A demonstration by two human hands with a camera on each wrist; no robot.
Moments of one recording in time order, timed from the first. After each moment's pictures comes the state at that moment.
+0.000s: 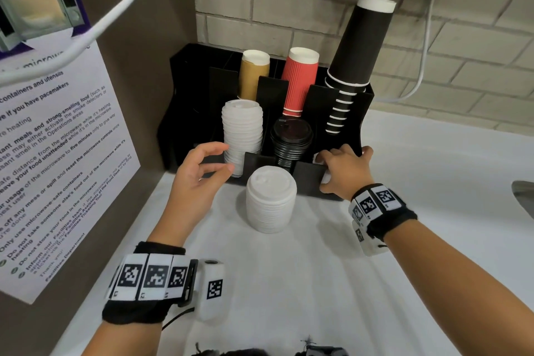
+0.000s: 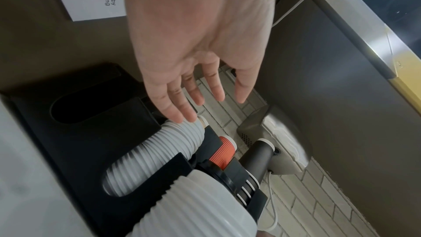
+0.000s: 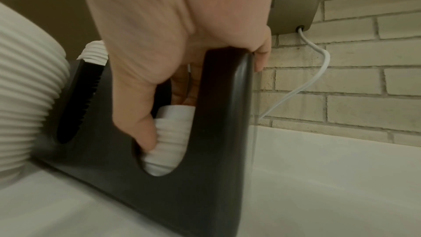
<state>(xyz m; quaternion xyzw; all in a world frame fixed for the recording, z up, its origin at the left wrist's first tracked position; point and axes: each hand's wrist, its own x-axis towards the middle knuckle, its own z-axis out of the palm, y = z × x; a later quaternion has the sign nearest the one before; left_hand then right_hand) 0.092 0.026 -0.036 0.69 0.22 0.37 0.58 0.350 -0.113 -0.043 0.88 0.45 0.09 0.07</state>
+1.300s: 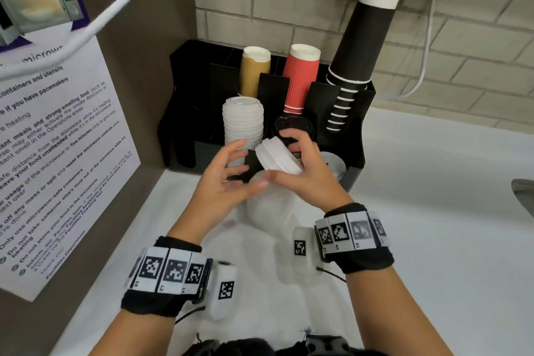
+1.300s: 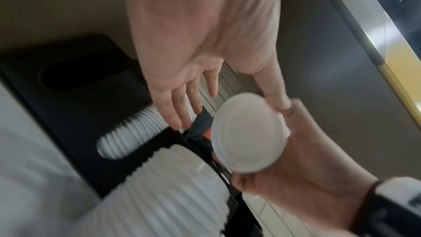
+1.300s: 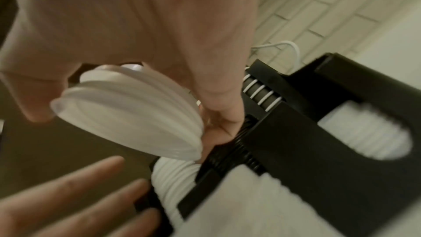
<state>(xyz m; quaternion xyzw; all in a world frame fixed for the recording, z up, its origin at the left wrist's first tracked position) 0.108 0.015 -0.044 0.69 0.19 0.29 0.64 0.254 -0.096 -0.015 0.74 0.45 -0.18 -0.47</state>
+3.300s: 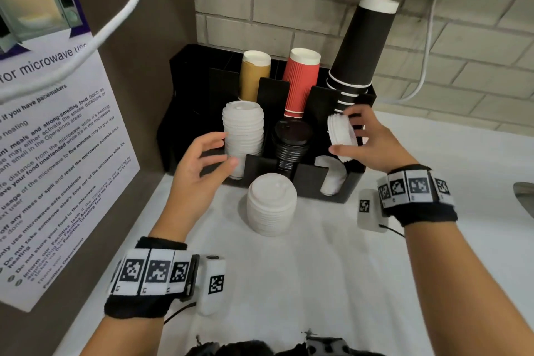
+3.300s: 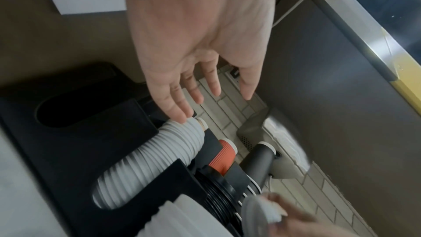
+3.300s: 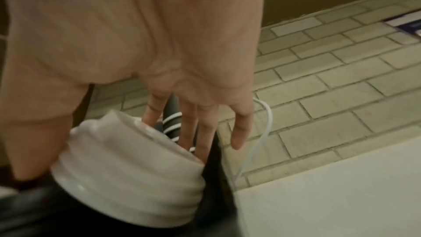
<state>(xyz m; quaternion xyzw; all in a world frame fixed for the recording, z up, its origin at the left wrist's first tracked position) 0.100 0.037 -0.034 0.66 0.19 0.39 0.61 0.360 -0.131 0.026 0.82 0.41 -0.10 -0.39</state>
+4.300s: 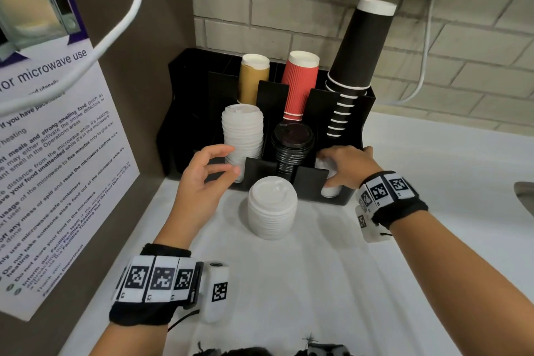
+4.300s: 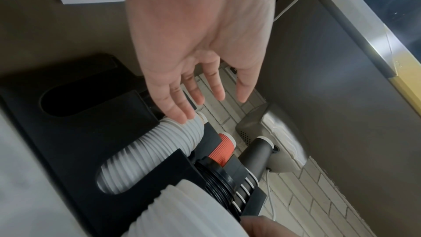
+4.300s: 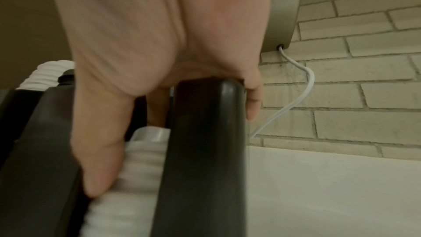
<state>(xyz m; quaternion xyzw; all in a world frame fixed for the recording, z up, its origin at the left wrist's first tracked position) 0.104 0.034 -0.039 0.68 0.21 0.38 0.59 0.374 -0.104 -0.025 0.88 0.47 -0.02 0.02</state>
